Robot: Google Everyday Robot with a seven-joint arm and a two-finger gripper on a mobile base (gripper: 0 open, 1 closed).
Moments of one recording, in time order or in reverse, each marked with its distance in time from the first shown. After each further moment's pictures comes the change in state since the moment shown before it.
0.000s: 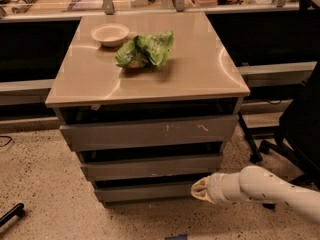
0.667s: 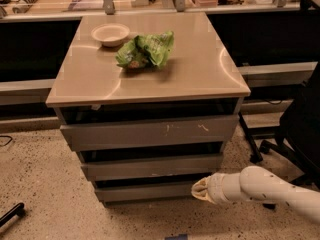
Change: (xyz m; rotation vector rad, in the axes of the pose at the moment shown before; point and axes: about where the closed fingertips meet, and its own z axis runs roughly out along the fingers) arm 0.000 0.000 0.000 0.000 0.000 0.000
